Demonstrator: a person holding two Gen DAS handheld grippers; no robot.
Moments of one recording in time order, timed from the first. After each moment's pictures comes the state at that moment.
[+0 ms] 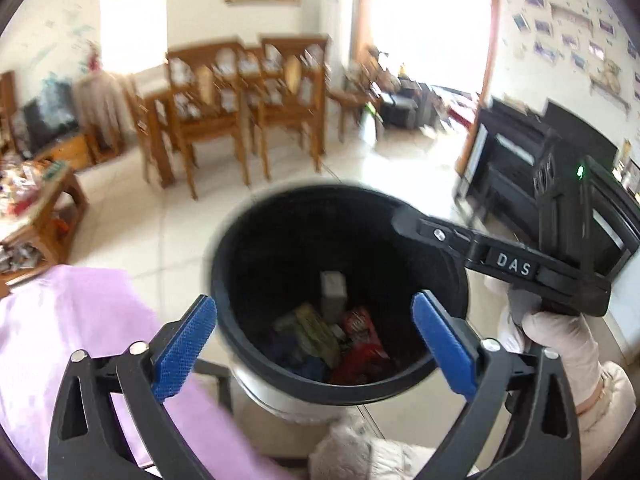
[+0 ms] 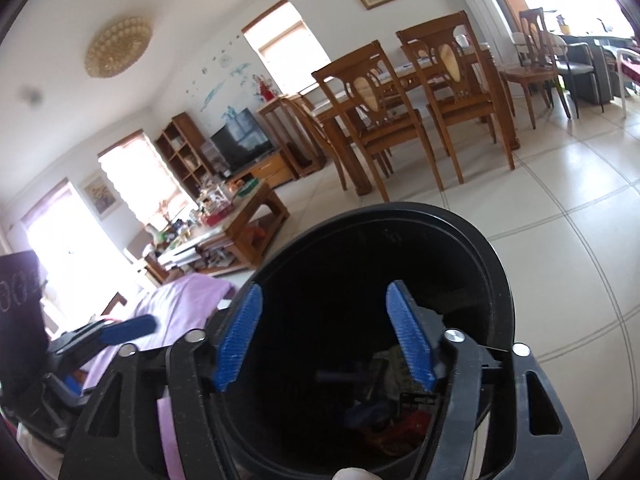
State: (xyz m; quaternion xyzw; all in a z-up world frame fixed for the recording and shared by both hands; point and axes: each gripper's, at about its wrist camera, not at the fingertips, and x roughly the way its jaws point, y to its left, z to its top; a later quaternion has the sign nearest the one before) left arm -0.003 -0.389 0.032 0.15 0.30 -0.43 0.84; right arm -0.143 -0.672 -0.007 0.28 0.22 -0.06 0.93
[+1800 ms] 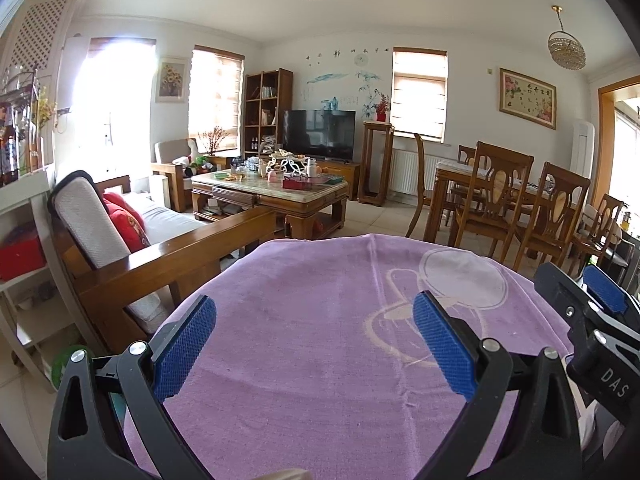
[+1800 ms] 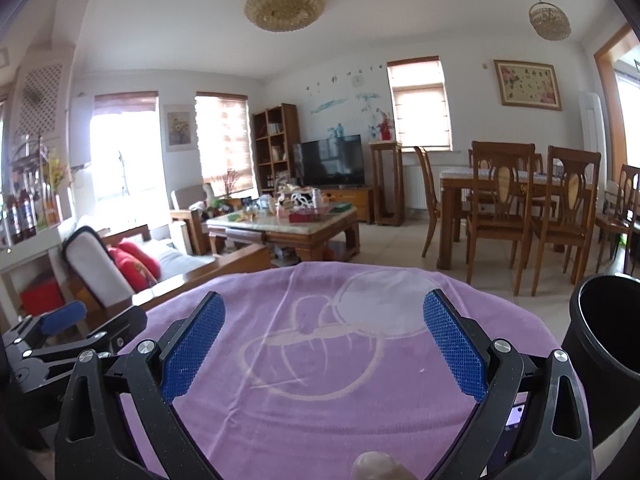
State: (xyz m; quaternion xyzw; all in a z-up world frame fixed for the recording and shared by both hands) left arm -0.001 0.037 0.026 -0.02 0.19 -0.01 0.98; right arm -0.065 -0.211 0.015 0.04 0.13 0.03 0.99
